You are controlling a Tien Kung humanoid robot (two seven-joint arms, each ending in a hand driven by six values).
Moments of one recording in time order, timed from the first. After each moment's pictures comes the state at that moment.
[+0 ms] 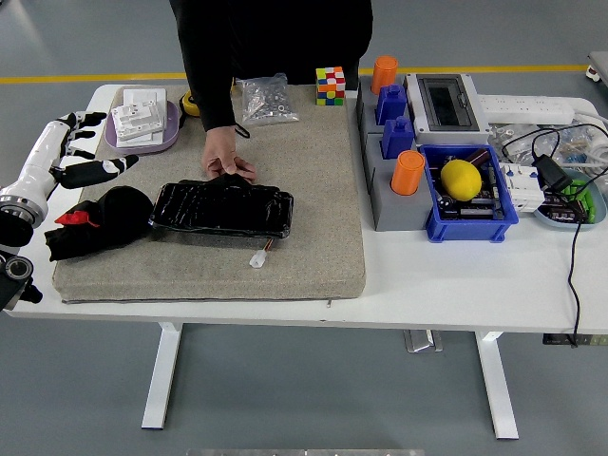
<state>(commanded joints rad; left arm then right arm) -0.34 0.49 -1.16 -1.37 1.42 0.28 0.20 -0.06 -0.31 1.33 0.30 -0.53 0.03 -0.18</state>
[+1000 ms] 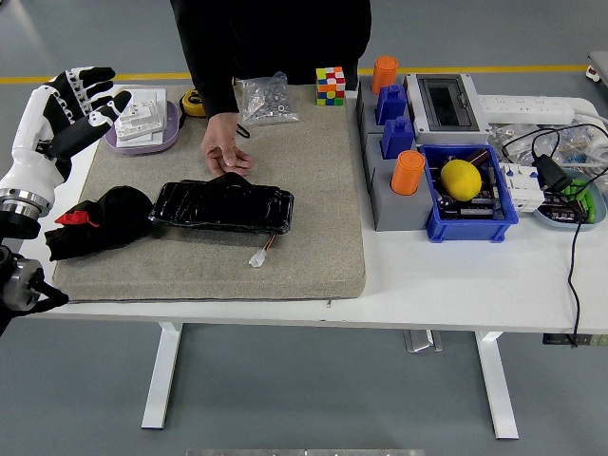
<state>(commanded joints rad) -0.30 0.48 -1.14 -1.47 0.77 0.32 -0.19 -0.07 -0.31 1.30 0.31 -0.51 0.02 -0.18</state>
